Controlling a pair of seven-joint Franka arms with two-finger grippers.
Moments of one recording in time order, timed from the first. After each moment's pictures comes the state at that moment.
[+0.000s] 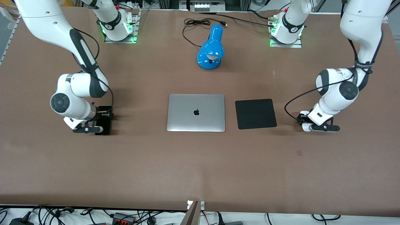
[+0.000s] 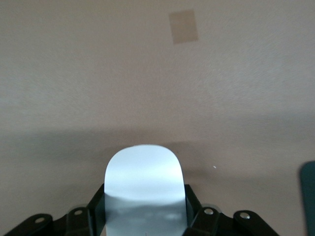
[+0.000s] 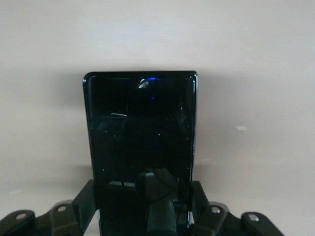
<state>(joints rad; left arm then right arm) 0.07 0.42 -0.02 -2.12 0.04 2.59 0.06 0.13 0.51 -0.04 -1.95 -0.02 2.31 0.06</state>
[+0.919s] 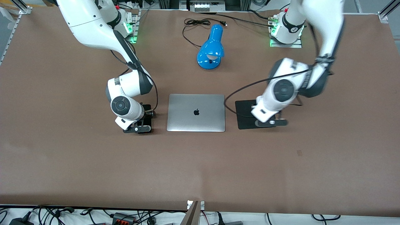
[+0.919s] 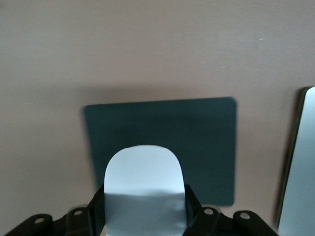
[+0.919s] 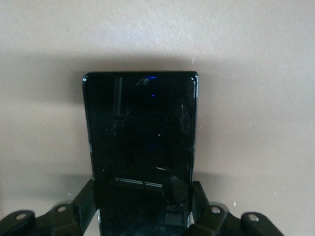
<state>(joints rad) -0.38 0.46 -0.03 -1.87 0.04 2.19 -0.49 0.39 0.65 -0.01 -1.80 0.01 2.29 0.28</state>
